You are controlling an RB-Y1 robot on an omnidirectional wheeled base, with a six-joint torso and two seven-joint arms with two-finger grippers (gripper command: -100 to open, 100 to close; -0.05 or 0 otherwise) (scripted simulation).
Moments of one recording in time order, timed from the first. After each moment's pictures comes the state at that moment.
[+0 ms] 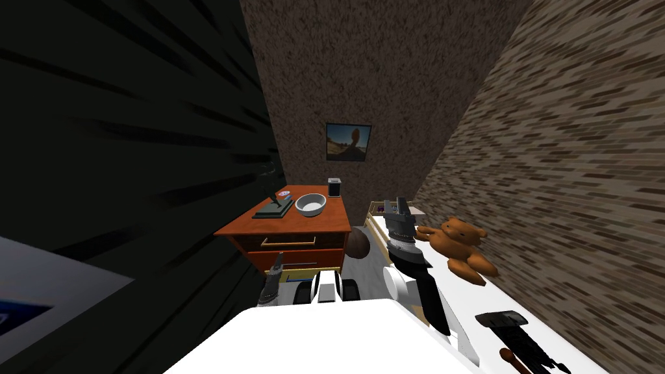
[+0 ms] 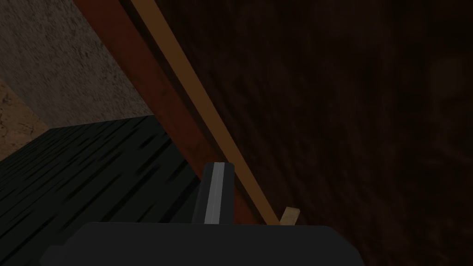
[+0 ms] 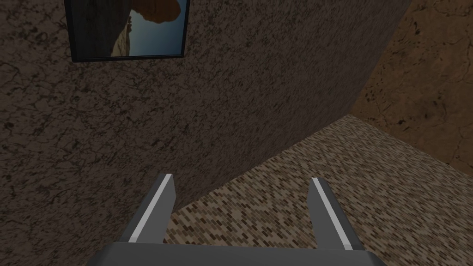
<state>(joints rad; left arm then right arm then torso) 0.32 0.01 0.09 -0.96 -0.14 -1.50 -0.30 0.50 -0.04 -0.02 -2.36 -0.04 -0.53 0.08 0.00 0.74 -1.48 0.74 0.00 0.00</state>
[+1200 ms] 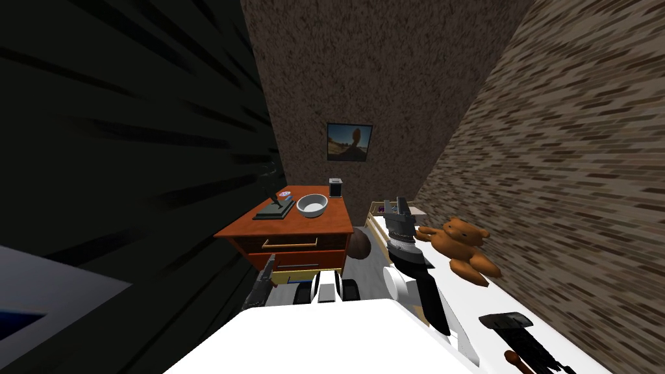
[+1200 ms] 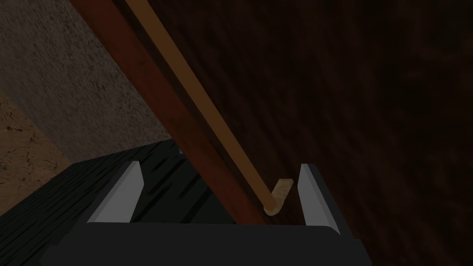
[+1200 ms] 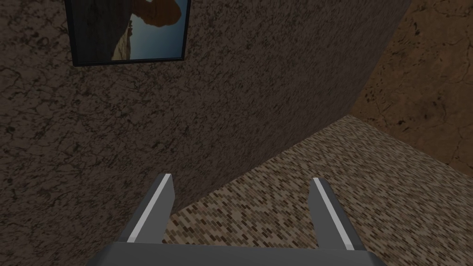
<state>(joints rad) 0.34 0.15 0.09 -0.94 -0.14 -1.53 -0.30 0.50 -0.04 -0.02 -2.36 -0.04 -0.53 0.08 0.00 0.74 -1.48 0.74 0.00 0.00</state>
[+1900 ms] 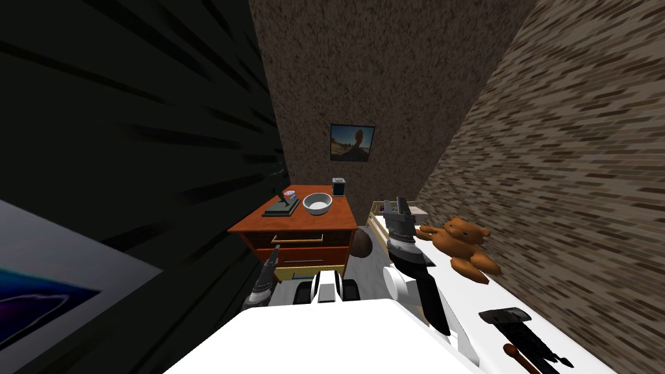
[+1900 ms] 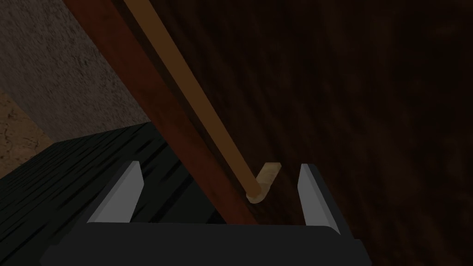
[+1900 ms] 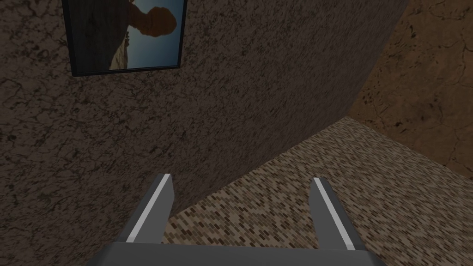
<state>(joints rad) 0.29 0.11 0.10 -1.01 -0.12 -1.41 -0.26 0.50 -0.04 -0.02 -2.36 -0.04 -0.53 0.08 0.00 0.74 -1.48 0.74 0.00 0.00</state>
